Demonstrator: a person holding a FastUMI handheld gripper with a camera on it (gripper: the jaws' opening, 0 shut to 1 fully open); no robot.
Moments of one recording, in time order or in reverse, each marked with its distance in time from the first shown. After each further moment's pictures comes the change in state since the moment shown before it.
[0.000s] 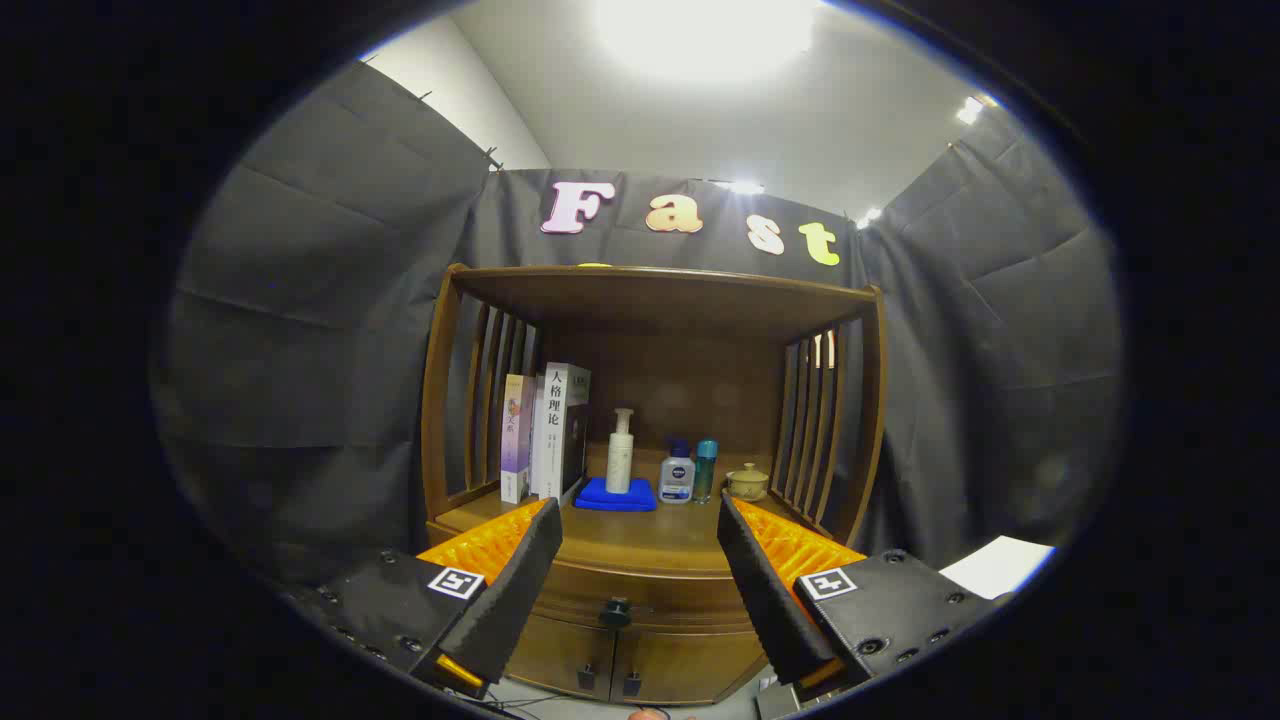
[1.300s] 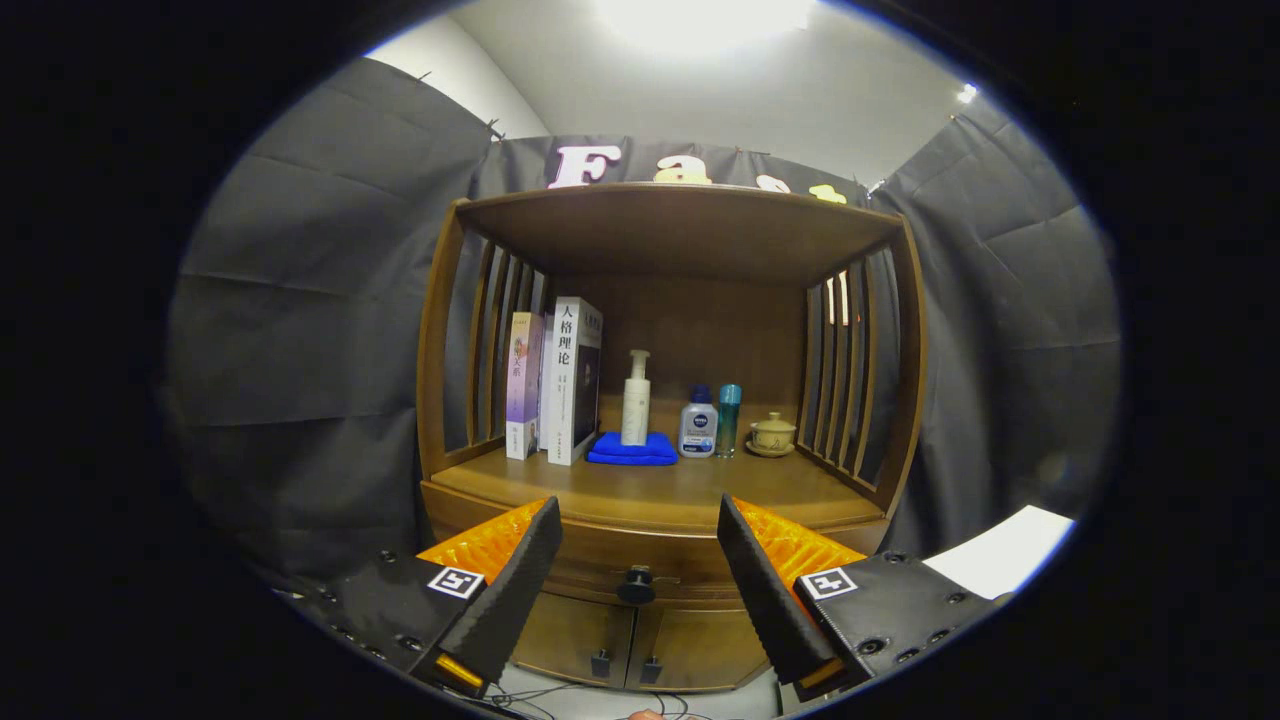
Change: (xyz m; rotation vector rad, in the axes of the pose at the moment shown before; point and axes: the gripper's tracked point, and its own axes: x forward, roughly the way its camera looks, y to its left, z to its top) arm 0.030 0.014 -0.075 0.015 0.090 0.004
